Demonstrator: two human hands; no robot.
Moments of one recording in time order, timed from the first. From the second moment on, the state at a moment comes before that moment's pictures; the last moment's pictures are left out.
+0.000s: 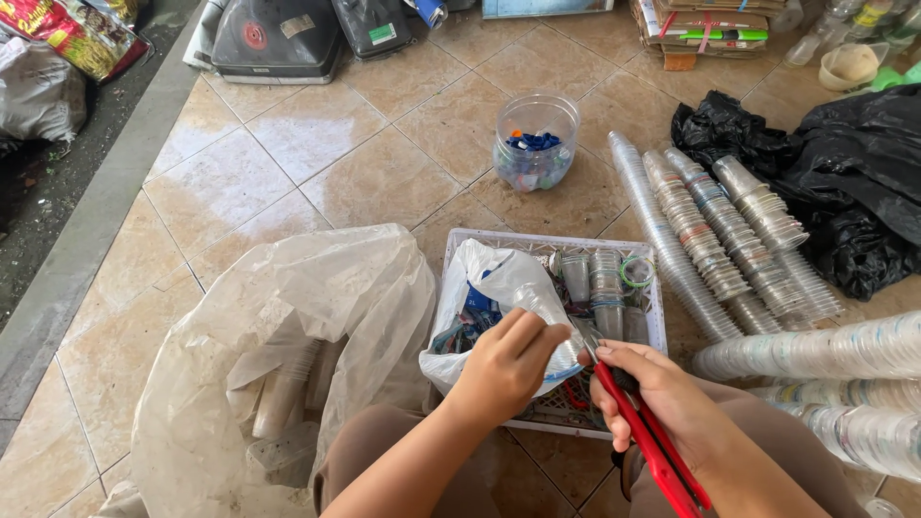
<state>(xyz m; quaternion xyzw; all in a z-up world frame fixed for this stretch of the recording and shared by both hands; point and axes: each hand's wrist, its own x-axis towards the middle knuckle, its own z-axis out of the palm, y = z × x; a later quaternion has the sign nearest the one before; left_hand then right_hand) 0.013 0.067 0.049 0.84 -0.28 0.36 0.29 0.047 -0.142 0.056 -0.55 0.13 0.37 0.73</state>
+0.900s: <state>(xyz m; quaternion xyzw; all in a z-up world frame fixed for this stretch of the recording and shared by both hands) 0.017 0.060 0.047 0.83 -0.21 0.38 0.35 0.054 -0.153 0.053 -0.50 0.03 0.31 0.81</state>
